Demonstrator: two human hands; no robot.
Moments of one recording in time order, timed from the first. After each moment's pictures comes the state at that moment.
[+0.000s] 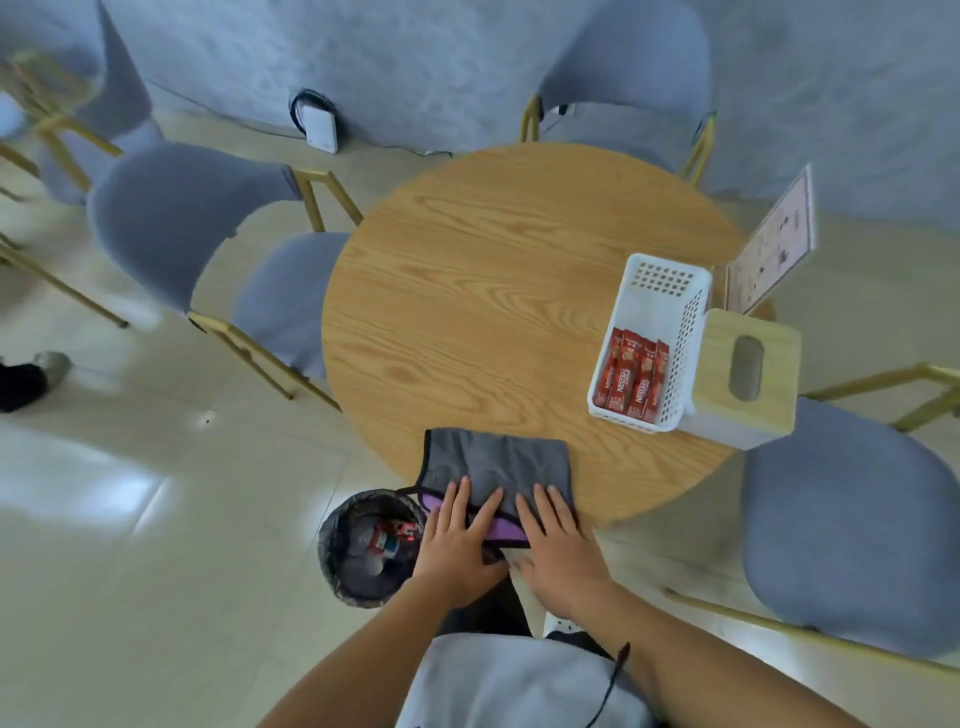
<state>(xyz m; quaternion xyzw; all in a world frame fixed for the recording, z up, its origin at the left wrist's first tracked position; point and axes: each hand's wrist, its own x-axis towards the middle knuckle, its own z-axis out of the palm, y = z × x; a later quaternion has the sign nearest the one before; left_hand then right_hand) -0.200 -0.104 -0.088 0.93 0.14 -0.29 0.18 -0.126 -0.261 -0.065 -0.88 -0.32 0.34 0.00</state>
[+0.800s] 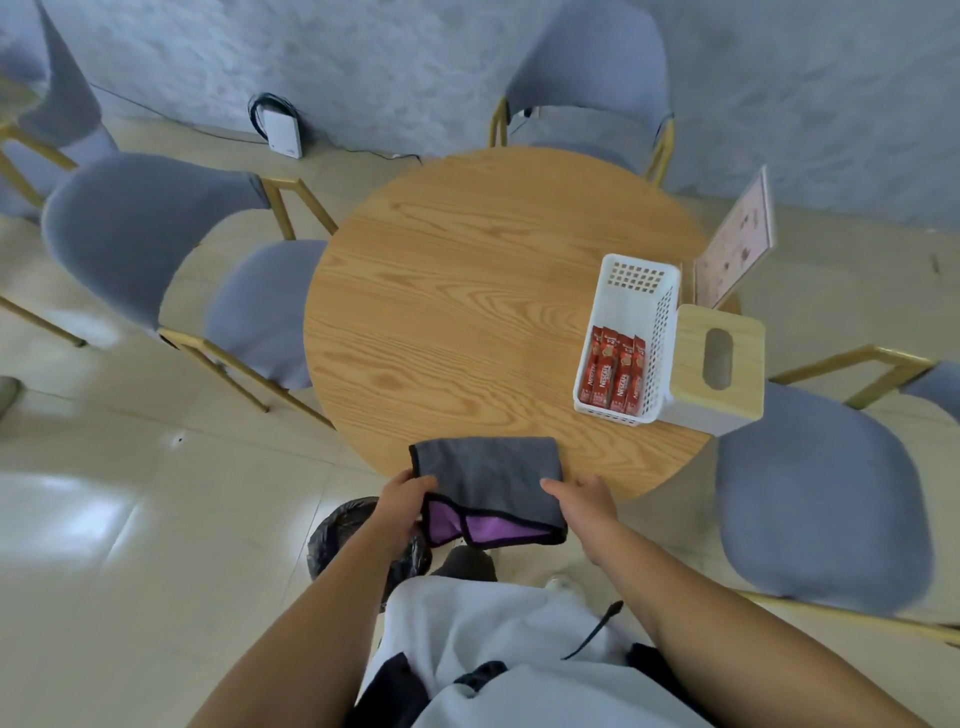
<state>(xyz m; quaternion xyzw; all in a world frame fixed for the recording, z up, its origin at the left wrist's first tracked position) -0.166 -0.038 -0.054 0.52 0.52 -0.15 0.65 -0.081 -0.263 -0.045 -0.78 0.26 0.36 0.45</state>
